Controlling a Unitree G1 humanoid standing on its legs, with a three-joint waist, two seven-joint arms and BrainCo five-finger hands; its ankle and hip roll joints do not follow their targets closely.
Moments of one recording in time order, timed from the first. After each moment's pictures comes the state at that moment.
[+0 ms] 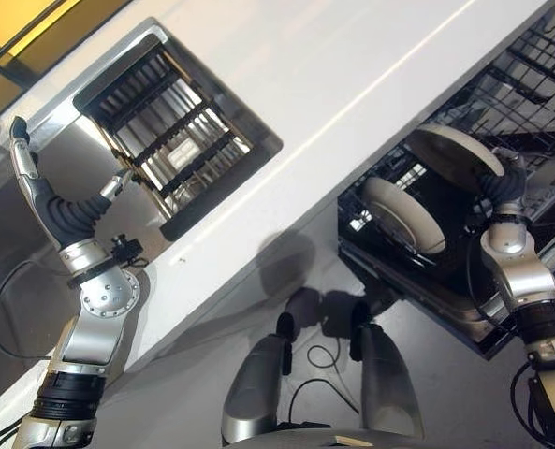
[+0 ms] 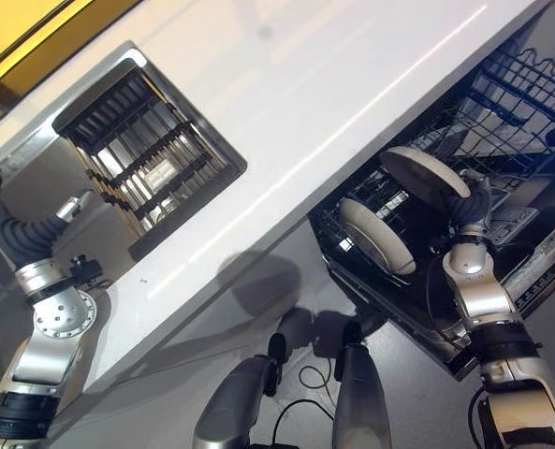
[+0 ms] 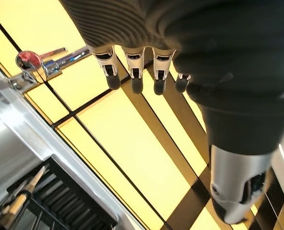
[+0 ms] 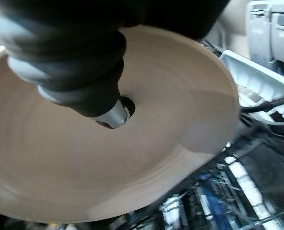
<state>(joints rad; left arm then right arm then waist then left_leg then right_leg) -0.11 0.60 0.03 -0.13 0.06 -0.20 0.87 -0.49 -0.73 0.11 0.46 0.23 0.03 -0.45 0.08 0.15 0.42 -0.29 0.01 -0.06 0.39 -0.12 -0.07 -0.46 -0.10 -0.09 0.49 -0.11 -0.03</state>
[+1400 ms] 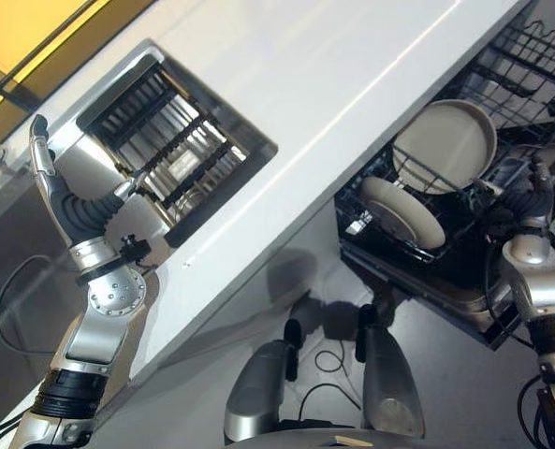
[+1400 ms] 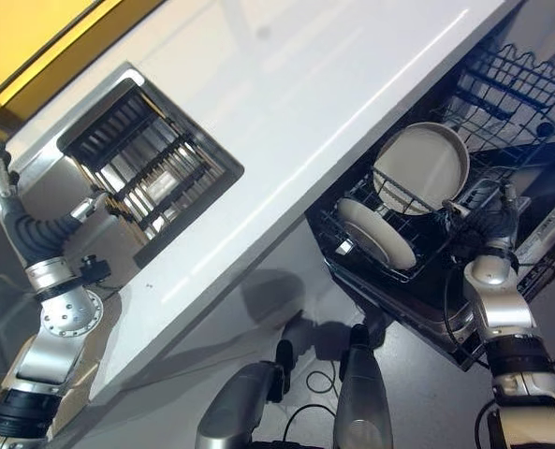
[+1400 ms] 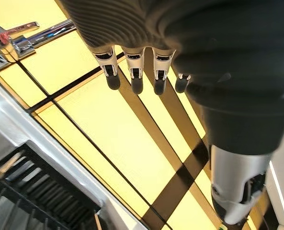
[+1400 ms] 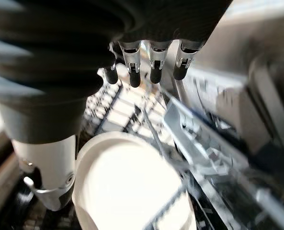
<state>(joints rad) -0.09 0.60 0.00 -0.14 0.05 -0.18 0.84 -0.30 -0.74 -0.08 0.29 0.28 0.12 -0.45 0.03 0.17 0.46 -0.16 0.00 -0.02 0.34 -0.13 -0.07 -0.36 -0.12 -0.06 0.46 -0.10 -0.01</state>
